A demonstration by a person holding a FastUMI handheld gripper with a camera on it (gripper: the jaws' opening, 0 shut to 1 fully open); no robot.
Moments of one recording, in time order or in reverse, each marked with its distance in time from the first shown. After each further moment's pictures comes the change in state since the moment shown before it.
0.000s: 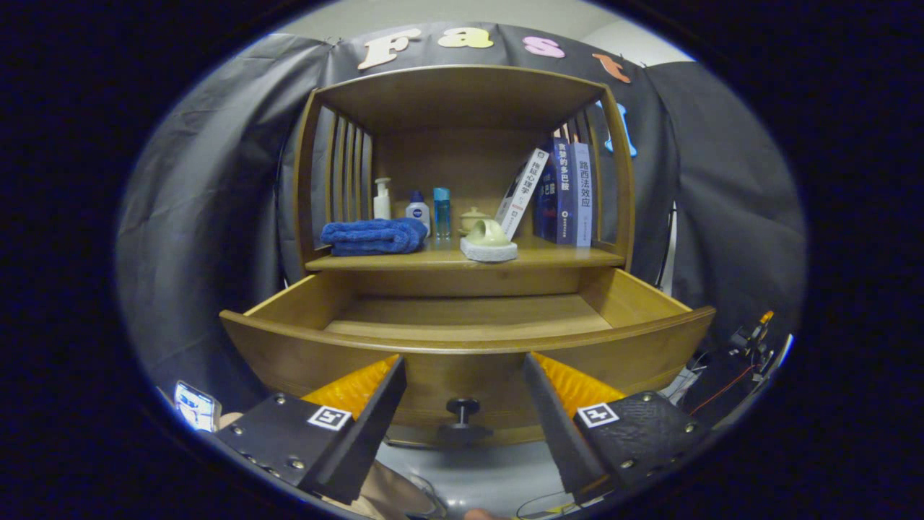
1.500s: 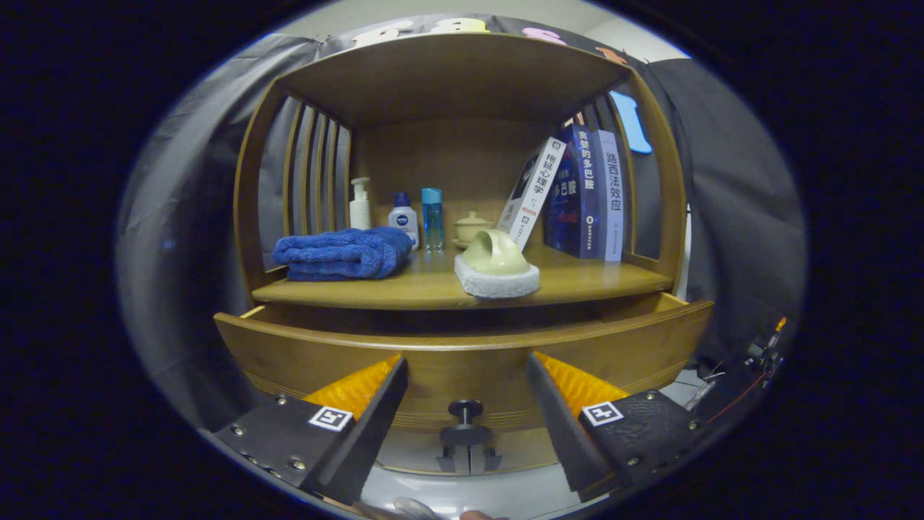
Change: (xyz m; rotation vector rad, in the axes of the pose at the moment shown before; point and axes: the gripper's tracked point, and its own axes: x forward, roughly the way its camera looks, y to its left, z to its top) arm 0.131 0.012 0.033 0.011 -0.020 0.004
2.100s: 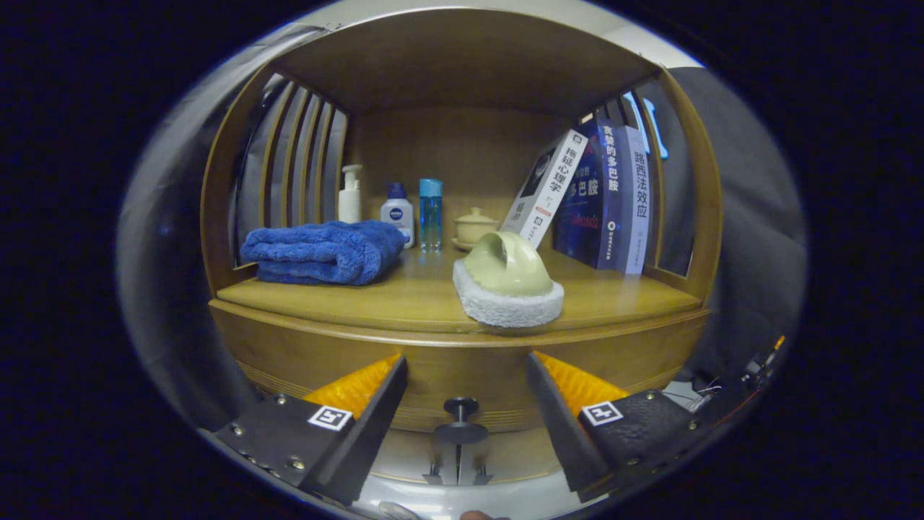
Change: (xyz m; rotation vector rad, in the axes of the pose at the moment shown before) arm 0.044 0.001 0.007 -0.047 0.001 -0.005
